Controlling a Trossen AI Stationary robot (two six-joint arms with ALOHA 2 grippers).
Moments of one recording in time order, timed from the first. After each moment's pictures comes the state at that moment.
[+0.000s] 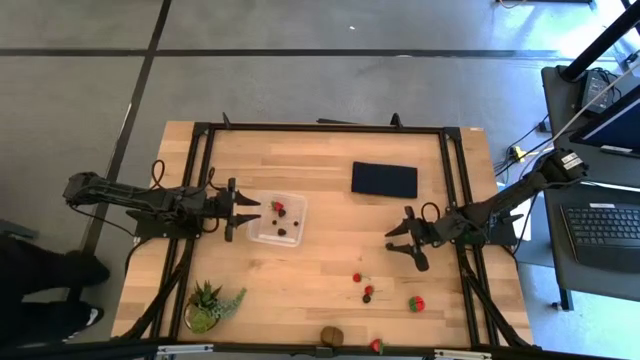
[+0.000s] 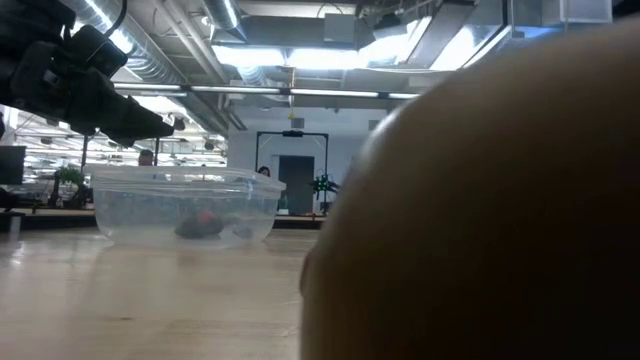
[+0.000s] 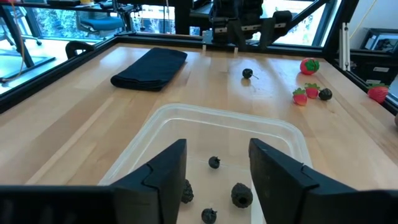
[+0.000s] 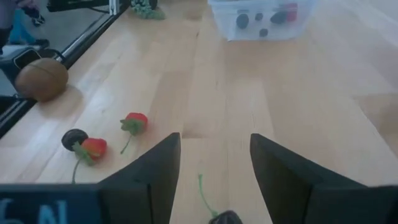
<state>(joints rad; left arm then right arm) -0.09 0.31 0.01 0.08 -0.19 -0.10 0.45 0.97 0.01 0.58 0.28 0.28</state>
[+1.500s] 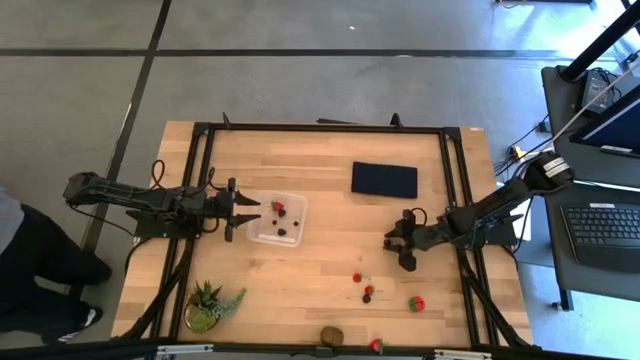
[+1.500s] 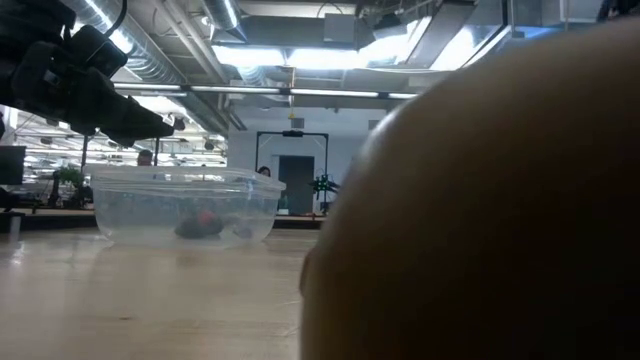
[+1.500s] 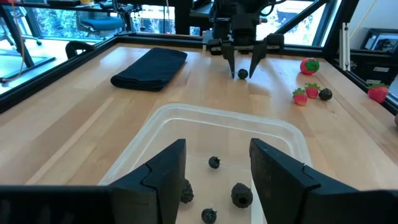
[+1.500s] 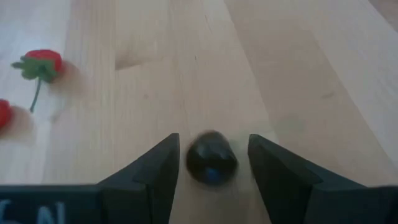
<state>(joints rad) -0.09 0.31 0.01 0.08 -0.19 -0.10 0.42 1.28 0.14 0.38 0.31 0.55</state>
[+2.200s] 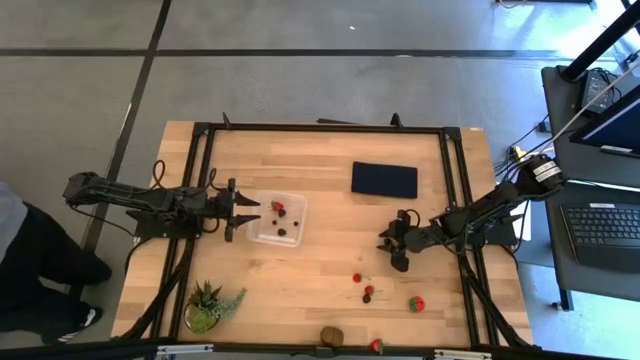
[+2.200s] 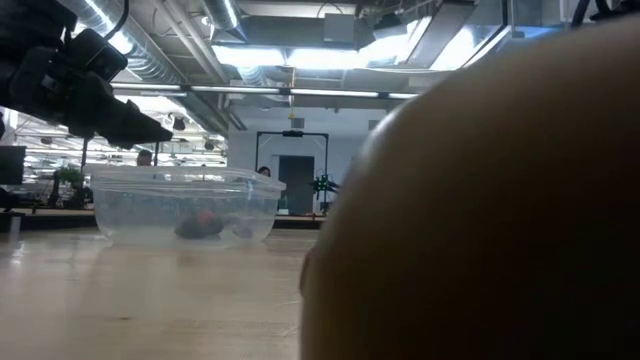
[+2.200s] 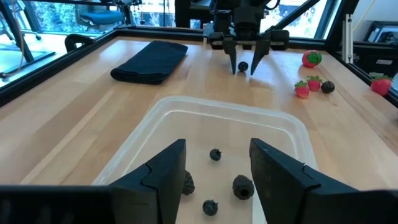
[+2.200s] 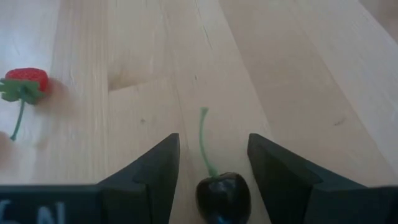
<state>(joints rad) -0.09 0.31 0.01 0.05 -0.19 -0.10 0.41 1.41 0.20 0.37 0.33 0.55</state>
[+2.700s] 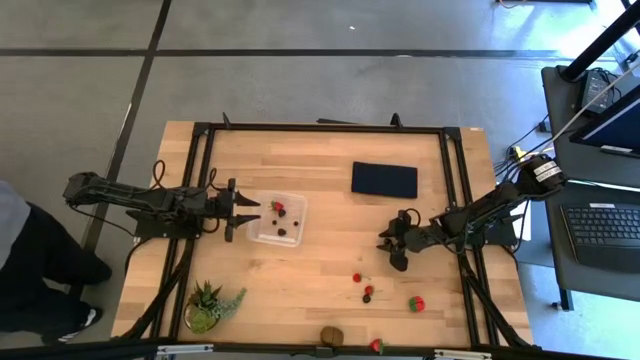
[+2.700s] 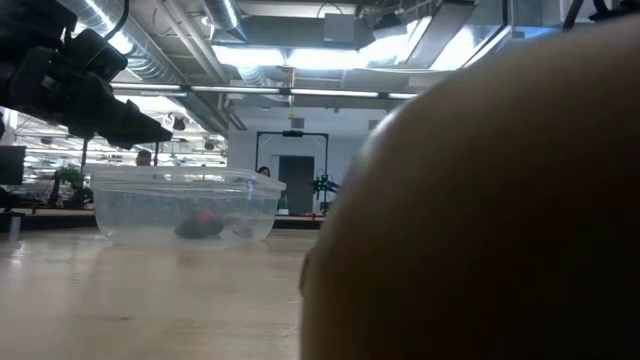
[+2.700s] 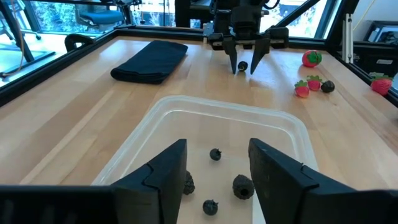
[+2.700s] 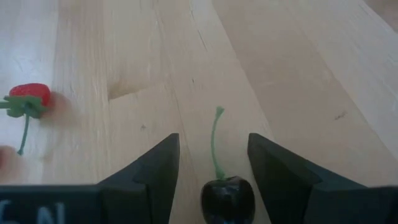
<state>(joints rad) -0.09 0.31 0.01 0.05 -0.19 -0.10 0.41 1.41 0.20 0.37 0.32 0.62</state>
